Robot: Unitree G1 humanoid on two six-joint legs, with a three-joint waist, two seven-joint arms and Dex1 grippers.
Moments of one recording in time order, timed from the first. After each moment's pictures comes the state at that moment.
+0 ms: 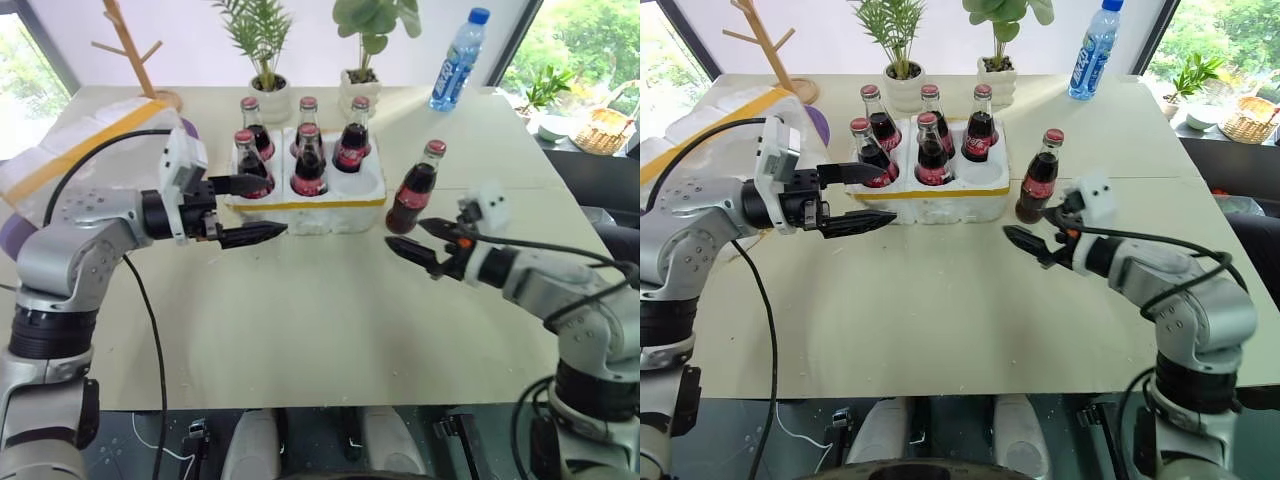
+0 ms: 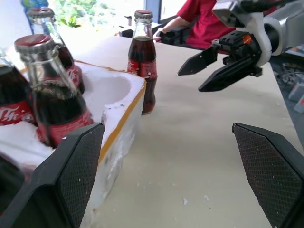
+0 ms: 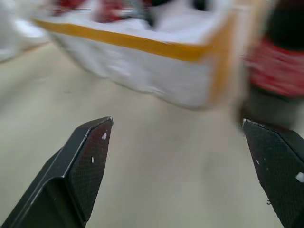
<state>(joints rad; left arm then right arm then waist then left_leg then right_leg) -0.62 0.75 0.04 -0.12 -0.66 0.64 -1.09 -0.32 -0.50 -0.33 -0.55 0.58 1.19 0.45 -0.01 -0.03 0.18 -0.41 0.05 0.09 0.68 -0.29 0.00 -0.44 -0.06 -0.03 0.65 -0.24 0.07</state>
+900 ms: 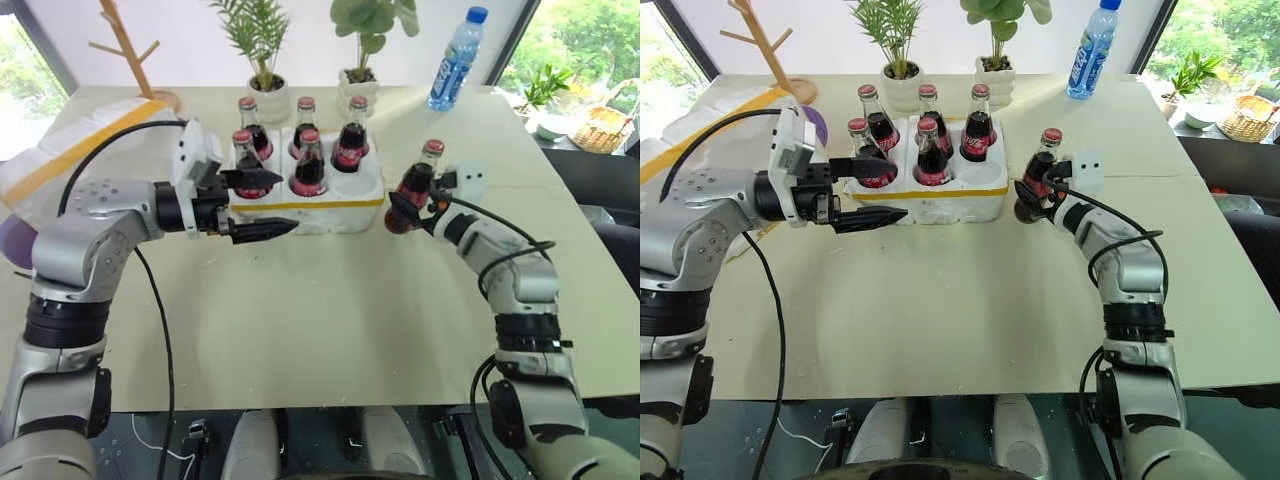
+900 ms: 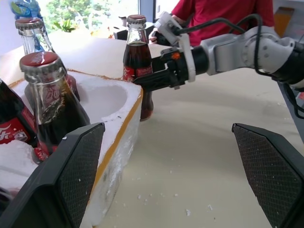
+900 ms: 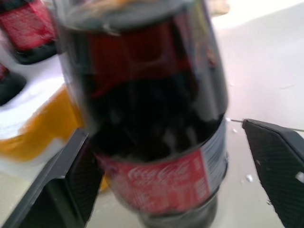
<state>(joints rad) -0.66 0.73 0.03 -0.15 -0.62 0.65 -1.08 -0.64 -0.36 -0.15 0.23 0.34 0.55 0.39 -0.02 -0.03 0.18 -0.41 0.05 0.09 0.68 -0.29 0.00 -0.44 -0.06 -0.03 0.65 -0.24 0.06</state>
